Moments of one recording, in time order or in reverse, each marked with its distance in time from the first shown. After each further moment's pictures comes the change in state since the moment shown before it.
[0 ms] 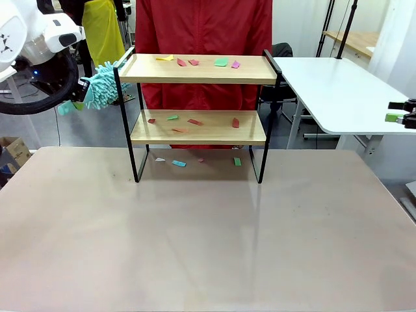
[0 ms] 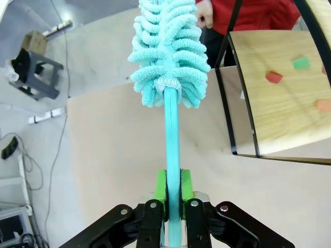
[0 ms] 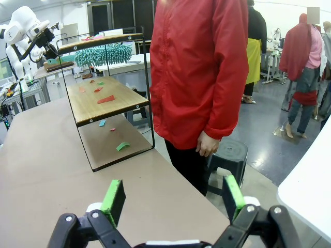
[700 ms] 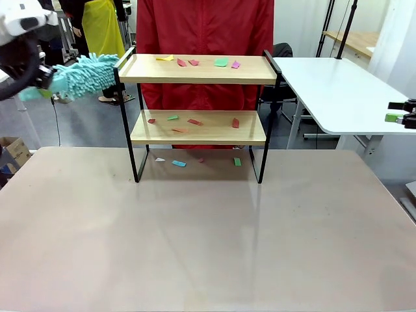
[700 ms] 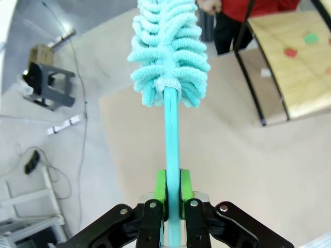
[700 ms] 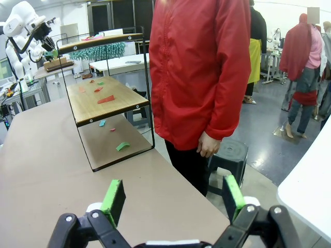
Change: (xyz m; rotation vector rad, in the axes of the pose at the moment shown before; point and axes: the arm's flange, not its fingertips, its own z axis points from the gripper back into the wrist) left arm -0.005 0.071 0.049 0.016 0.039 -0.186; right arm 0.000 0.000 0.000 0.000 0.000 0.000
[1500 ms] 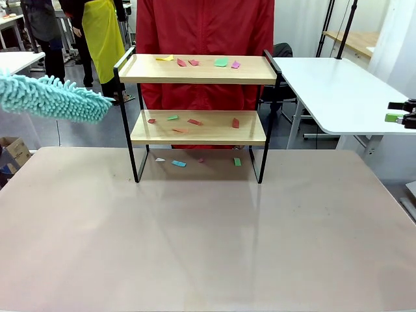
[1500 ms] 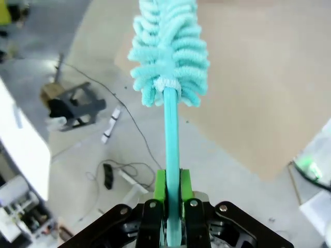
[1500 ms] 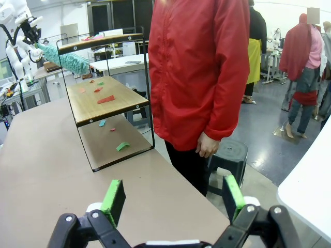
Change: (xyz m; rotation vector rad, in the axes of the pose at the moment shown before) left arm -0.058 0.074 0.090 -0.013 0.235 -0.688; right arm 0.000 0.000 0.000 0.000 0.000 0.000
